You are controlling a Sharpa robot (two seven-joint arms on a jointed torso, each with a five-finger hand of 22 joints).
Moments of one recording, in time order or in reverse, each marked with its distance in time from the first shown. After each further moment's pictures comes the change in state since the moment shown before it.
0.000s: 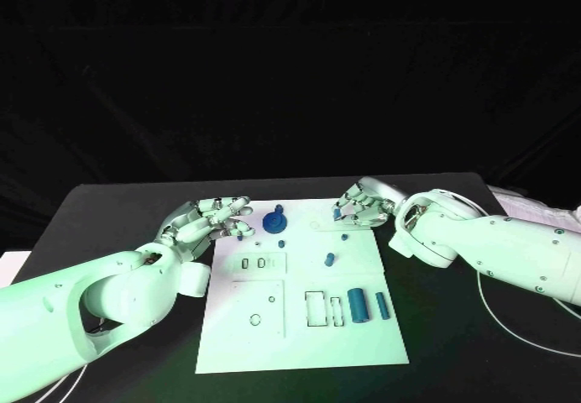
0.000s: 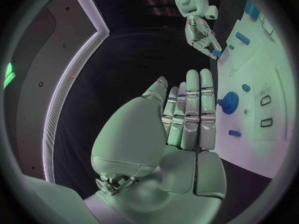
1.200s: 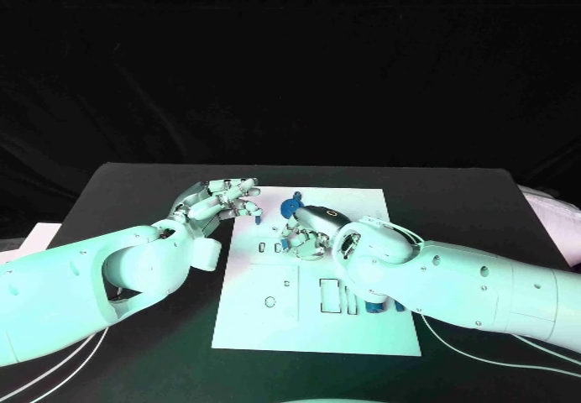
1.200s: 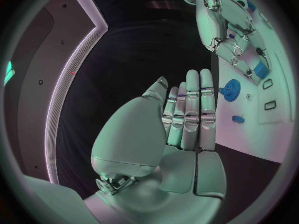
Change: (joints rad) left arm 0.000 -0.005 0.000 -0.041 0.033 0.001 0.005; left_hand 0.000 0.000 0.003 -0.003 0.000 0.000 0.000 0.000 0.000 0.000 0.000 0.000 0.000 0.000 0.000 0.000 0.002 0.000 0.000 0.000 0.000 0.001; right arm -0.105 0.278 -0.011 0.070 -0.333 -0.004 -0.263; right_hand -0.022 -0.003 0.010 -0.009 0.049 -0.004 -0.004 -0.008 0.000 0.000 0.000 -0.018 -0.008 0.000 0.000 -0.005 0.000 0.000 -0.007 0.000 -0.008 0.000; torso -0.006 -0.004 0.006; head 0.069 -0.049
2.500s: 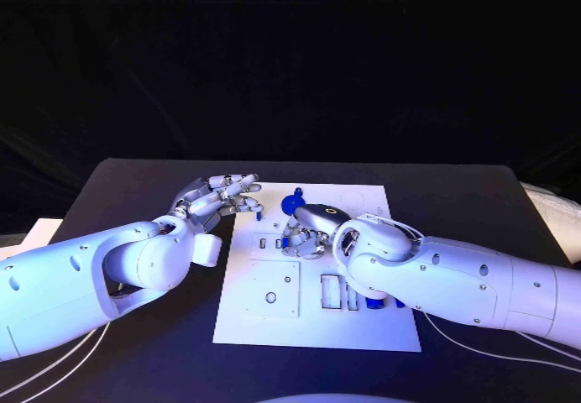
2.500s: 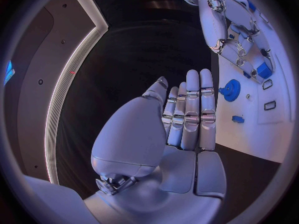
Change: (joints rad) left arm 0.000 -0.001 0.000 0.002 0.002 0.001 0.000; left_hand 0.000 0.000 0.000 0.000 0.000 0.000 0.000 0.000 0.000 0.000 0.000 0.000 0.000 0.000 0.000 0.000 0.002 0.000 0.000 0.000 0.000 0.001; right arm -0.004 0.003 0.001 -0.005 -0.056 0.045 -0.015; right_hand -0.075 -0.048 -0.020 0.019 0.045 0.004 -0.004 -0.013 0.005 -0.013 0.005 -0.025 0.002 0.000 0.000 -0.008 0.001 0.000 -0.003 0.004 -0.004 0.000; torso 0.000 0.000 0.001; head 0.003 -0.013
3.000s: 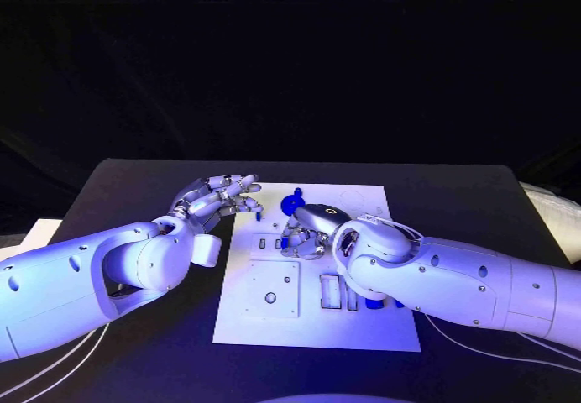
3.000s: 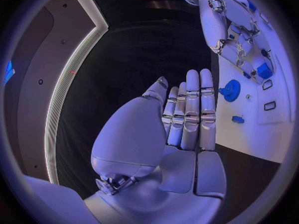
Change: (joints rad) left arm 0.000 0.000 0.000 0.001 0.000 0.001 0.000; left_hand 0.000 0.000 0.000 0.000 0.000 0.000 0.000 0.000 0.000 0.000 0.000 0.000 0.000 0.000 0.000 0.000 0.000 0.000 0.000 0.000 0.000 0.000; right arm -0.002 0.000 -0.001 0.000 -0.012 -0.012 -0.010; right_hand -0.039 -0.037 -0.037 0.019 -0.007 -0.038 0.015 -0.009 -0.009 -0.025 0.014 -0.053 -0.028 0.000 0.000 -0.004 0.000 0.000 -0.007 0.007 -0.007 0.001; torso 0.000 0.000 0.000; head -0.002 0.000
